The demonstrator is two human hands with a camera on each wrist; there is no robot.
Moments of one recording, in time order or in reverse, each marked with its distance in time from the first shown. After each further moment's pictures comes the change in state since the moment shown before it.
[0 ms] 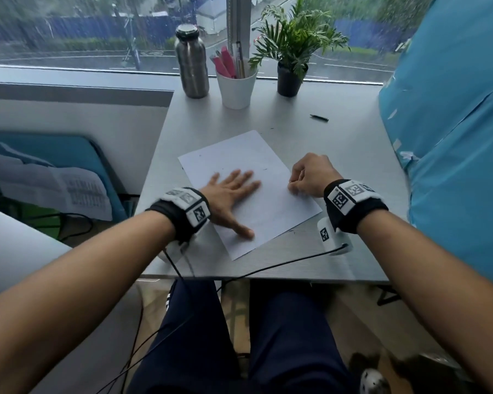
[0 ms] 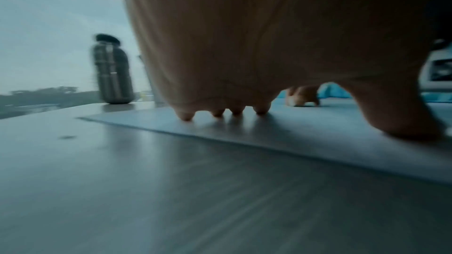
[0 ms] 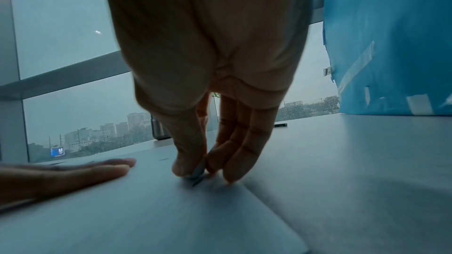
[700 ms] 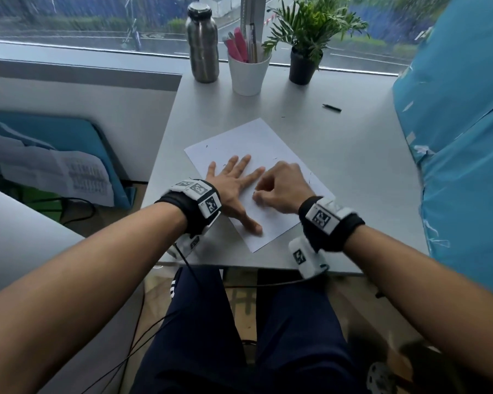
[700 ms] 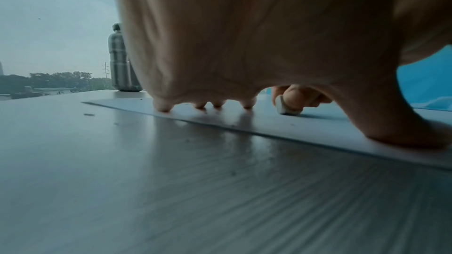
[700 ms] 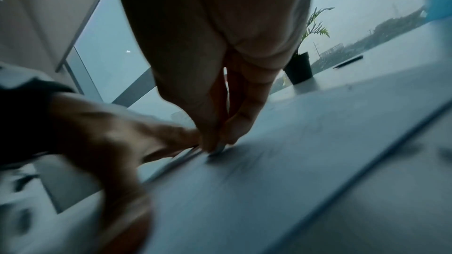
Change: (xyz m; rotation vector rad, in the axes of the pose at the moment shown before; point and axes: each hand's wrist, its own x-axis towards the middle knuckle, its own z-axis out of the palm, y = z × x) left_hand -0.003 -0.004 0.008 -0.083 -0.013 -0.160; right_hand -0.038 -0.064 0.046 0.081 -0.006 -0.223
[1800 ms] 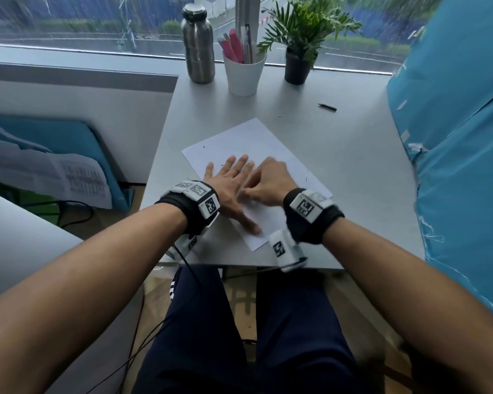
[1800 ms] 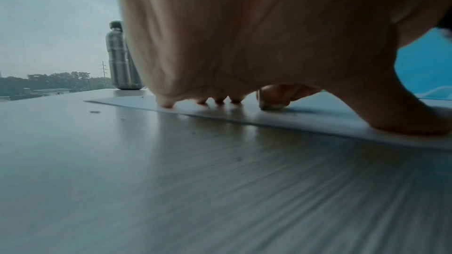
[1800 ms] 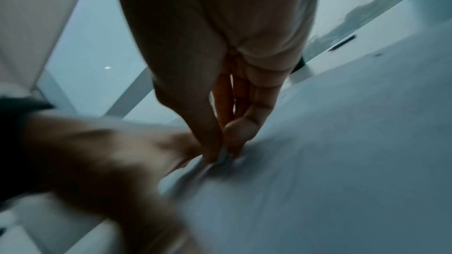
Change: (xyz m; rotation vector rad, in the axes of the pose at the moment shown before) left_hand -0.002 0.001 0.001 -0.023 0.041 -0.003; right_hand 0.009 -0.019 0.006 0.029 -0.022 0.044
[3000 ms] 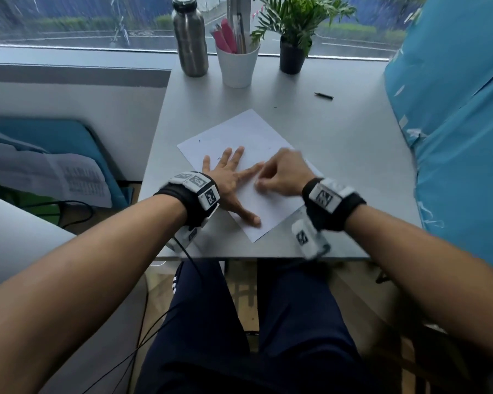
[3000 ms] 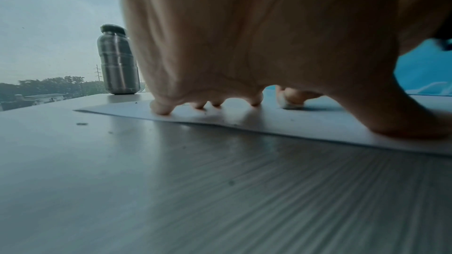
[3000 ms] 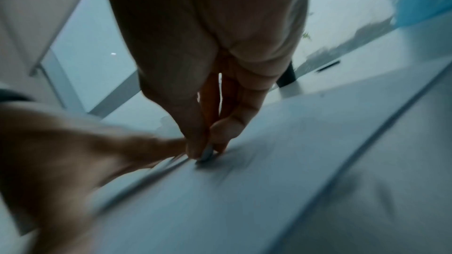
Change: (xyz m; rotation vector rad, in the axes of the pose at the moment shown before) left_hand -0.003 0.007 -0.003 0.080 -0.054 -0.013; right_hand -0.010 0.027 -0.017 -0.040 0.010 -0.006
